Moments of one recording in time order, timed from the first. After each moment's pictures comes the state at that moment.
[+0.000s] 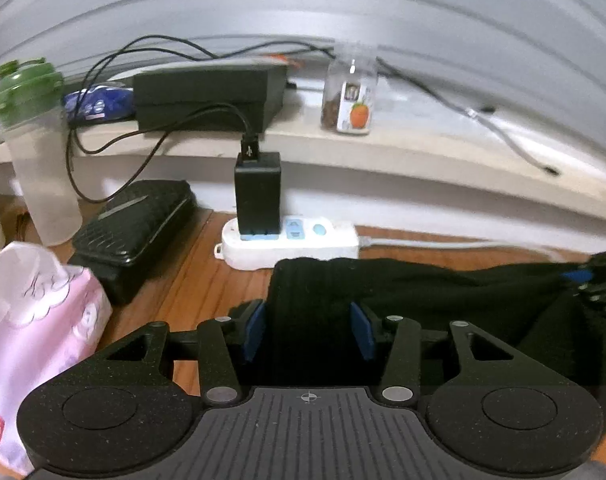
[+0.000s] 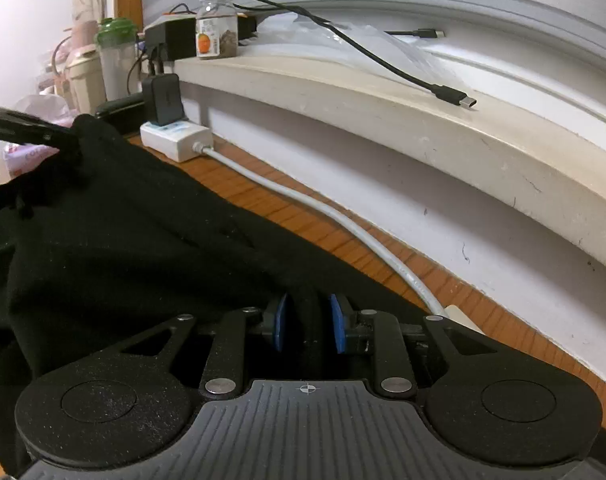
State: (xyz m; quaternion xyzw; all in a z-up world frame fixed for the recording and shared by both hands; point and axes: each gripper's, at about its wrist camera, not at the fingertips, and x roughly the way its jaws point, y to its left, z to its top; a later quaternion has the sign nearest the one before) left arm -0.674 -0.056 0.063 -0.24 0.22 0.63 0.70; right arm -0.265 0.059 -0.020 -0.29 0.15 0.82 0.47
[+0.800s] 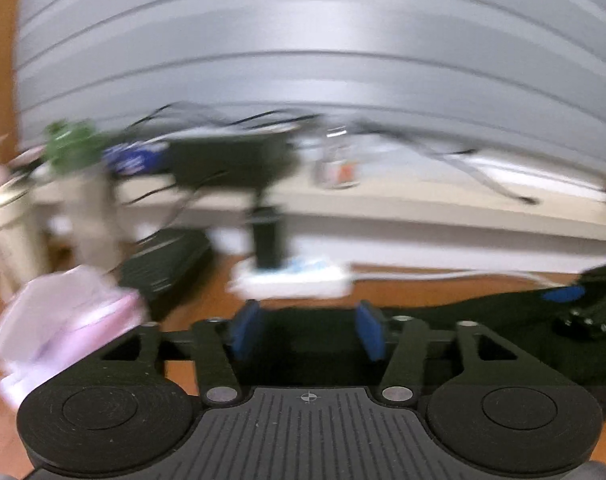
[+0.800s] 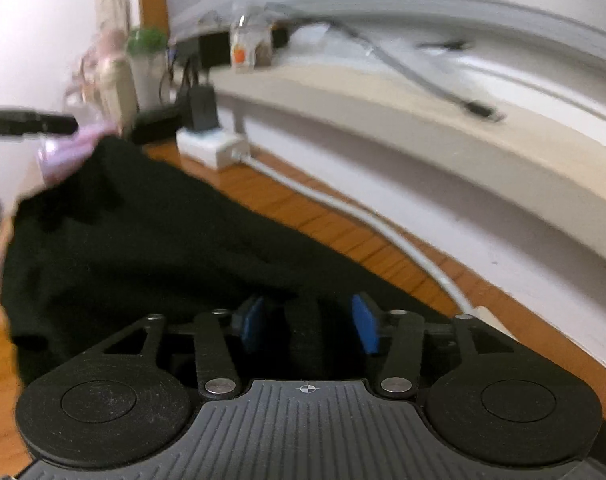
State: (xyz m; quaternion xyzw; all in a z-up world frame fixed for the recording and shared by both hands) left arm -0.633 -0.117 0.100 -0.17 0.17 0.66 0.71; right arm -0.253 0.038 -0.001 -0.26 0.16 0.85 0.43
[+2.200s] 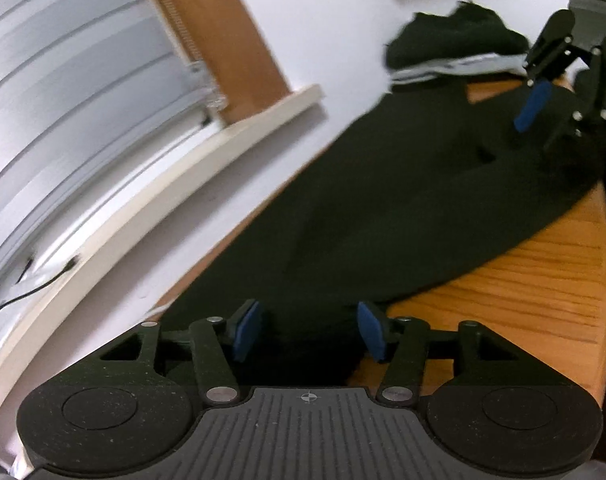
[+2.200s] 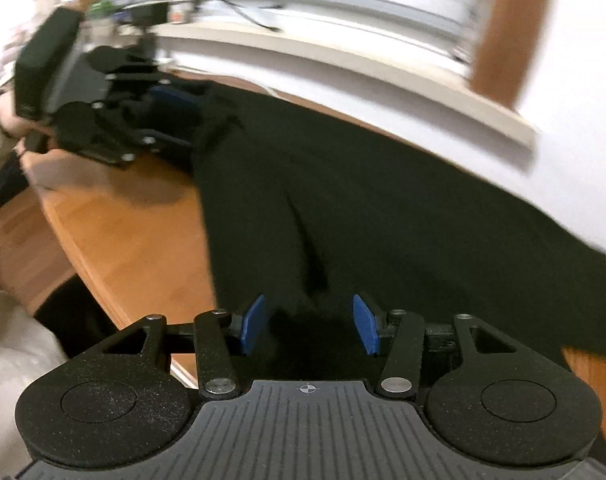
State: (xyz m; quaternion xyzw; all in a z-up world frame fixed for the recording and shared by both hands) left arm -0.310 -0.194 0.022 0.13 0.35 0.33 0.87; right arm -0.066 -0.289 0.007 -0.32 0.20 0.72 0.59
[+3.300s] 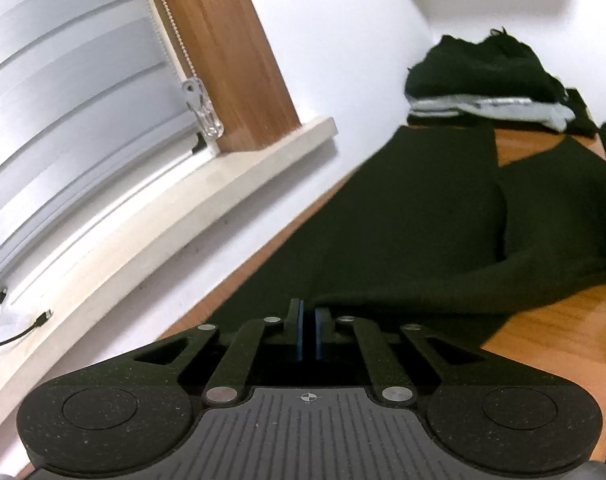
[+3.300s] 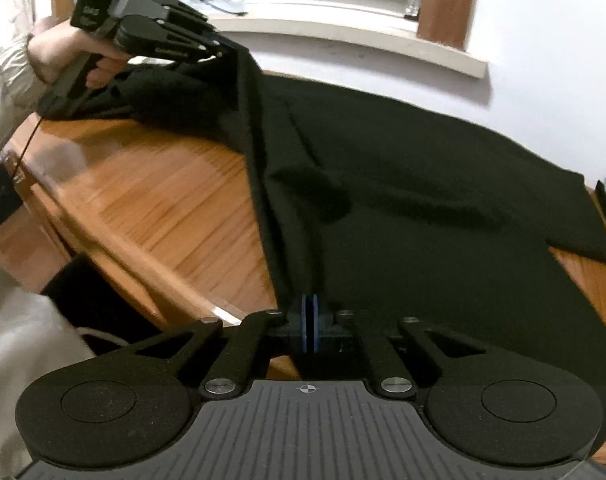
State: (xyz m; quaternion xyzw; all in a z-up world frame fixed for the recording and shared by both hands) left arm -0.235 -0.140 0.061 0.07 0.33 0.34 0.88; right arm -0.033 -0.337 -0.017 -0.31 0.21 0.70 0.61
